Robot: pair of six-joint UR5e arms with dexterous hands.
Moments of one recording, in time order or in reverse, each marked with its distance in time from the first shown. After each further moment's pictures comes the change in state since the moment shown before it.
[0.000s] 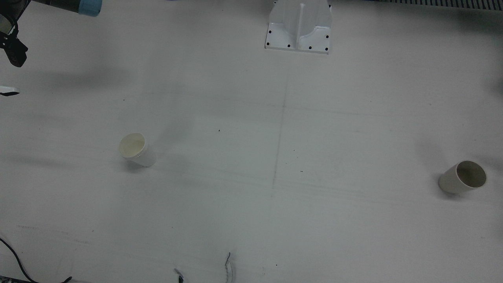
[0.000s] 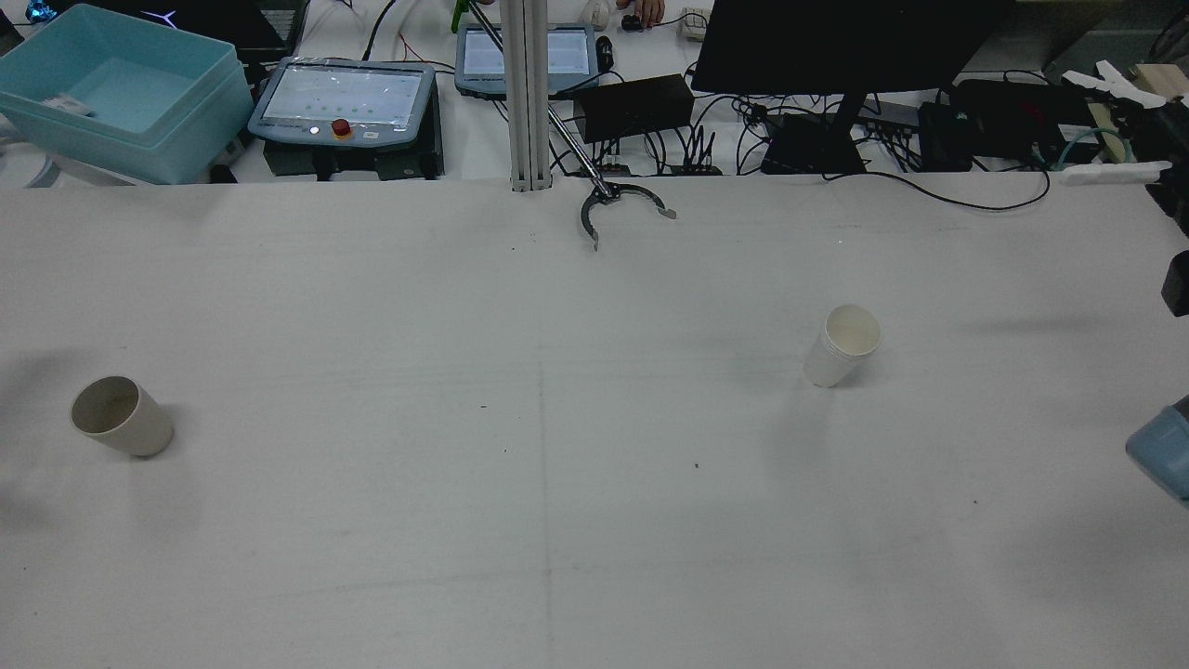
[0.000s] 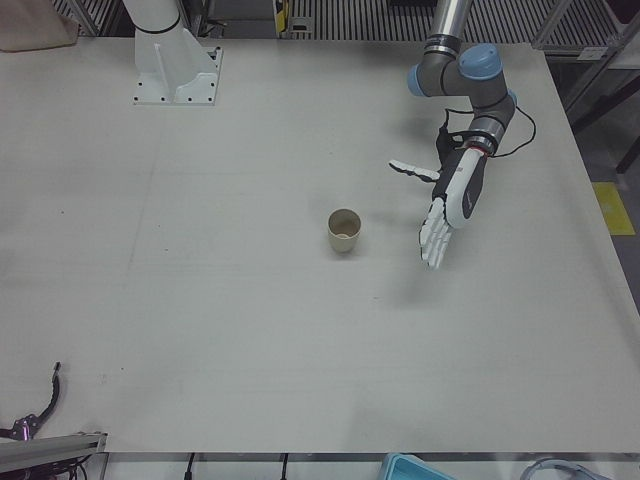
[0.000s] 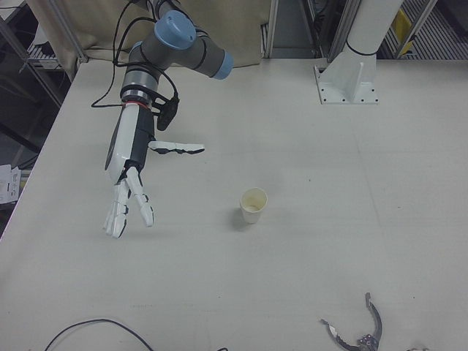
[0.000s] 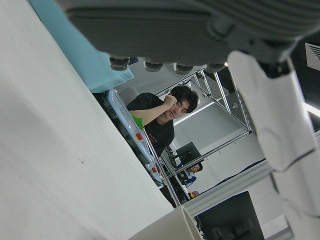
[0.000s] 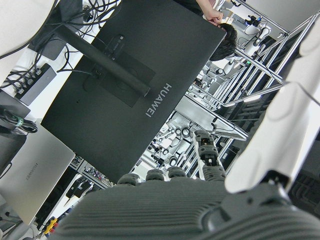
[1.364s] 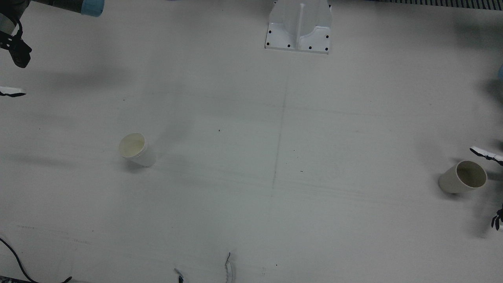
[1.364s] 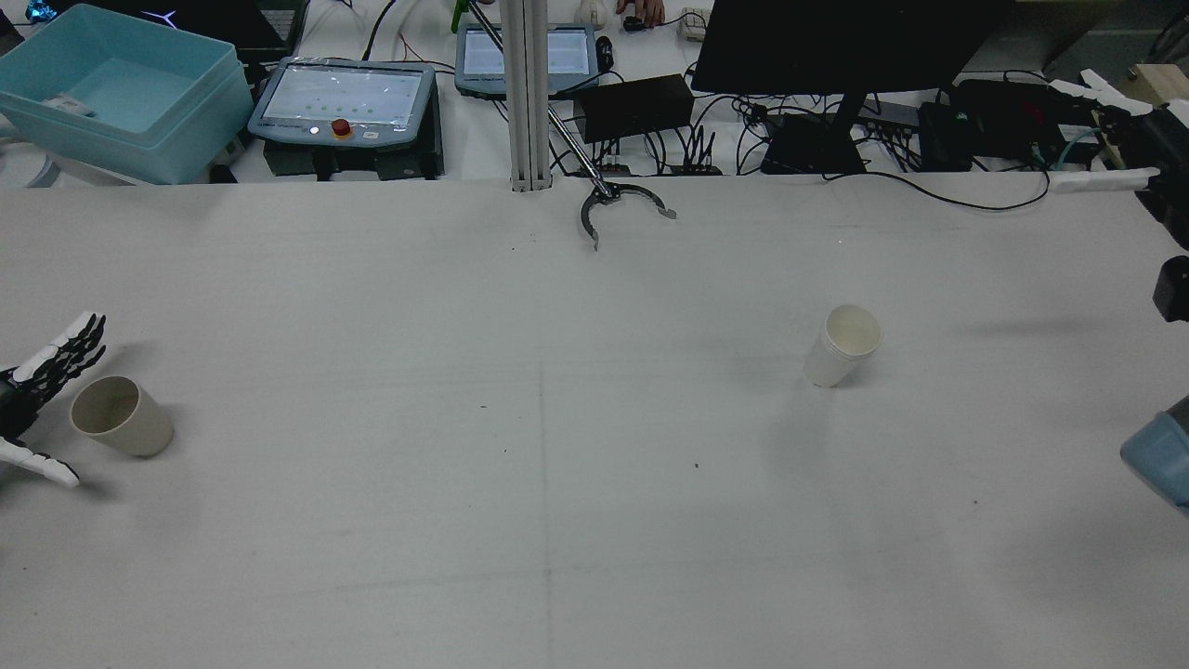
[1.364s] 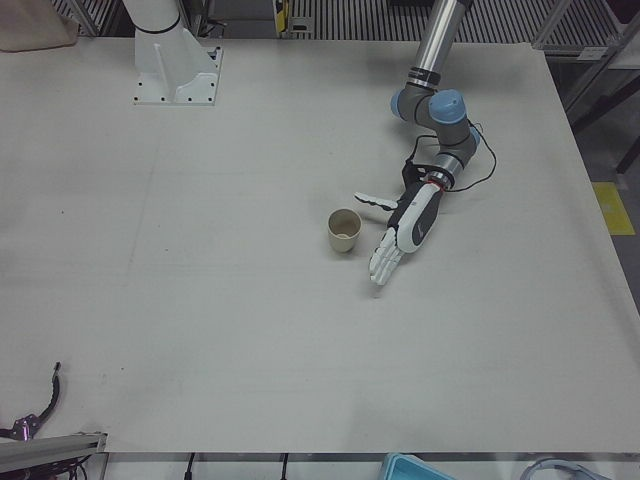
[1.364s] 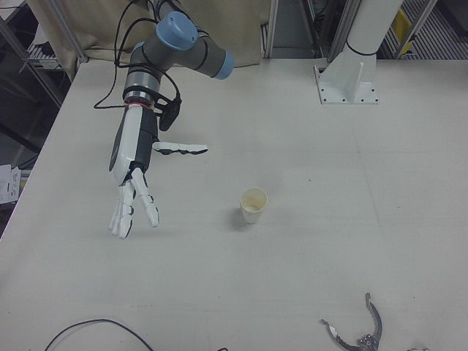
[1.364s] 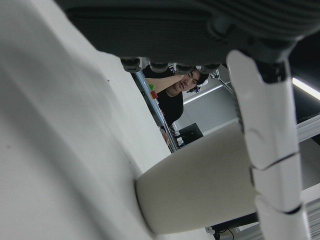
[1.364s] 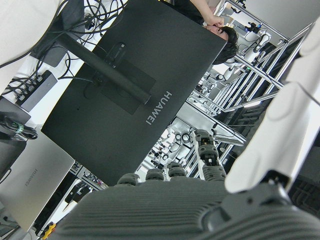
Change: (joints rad) left arm 0.188 -0.156 0.132 -0.007 -0.124 -0.007; right arm -0.015 -0.001 0.002 0.000 -0.004 -0.005
